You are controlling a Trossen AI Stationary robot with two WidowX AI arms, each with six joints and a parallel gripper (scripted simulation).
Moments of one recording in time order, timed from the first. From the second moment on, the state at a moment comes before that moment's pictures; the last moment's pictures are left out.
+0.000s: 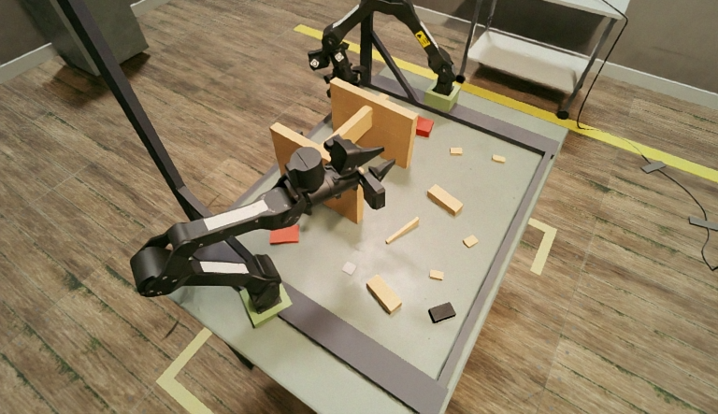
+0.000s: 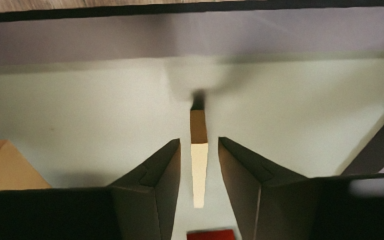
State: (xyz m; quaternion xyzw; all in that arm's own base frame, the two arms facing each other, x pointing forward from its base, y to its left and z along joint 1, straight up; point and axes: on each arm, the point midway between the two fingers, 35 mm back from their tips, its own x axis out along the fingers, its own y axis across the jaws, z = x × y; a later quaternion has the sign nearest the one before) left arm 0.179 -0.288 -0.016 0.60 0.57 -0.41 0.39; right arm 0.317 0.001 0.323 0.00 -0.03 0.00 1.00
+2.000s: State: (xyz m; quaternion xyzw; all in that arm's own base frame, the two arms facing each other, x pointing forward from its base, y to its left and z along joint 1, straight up) left arm 0.179 -0.280 0.001 0.60 0.57 -0.41 0.39; right arm 0.317 0.001 0.323 0.00 -0.03 0.00 1.00
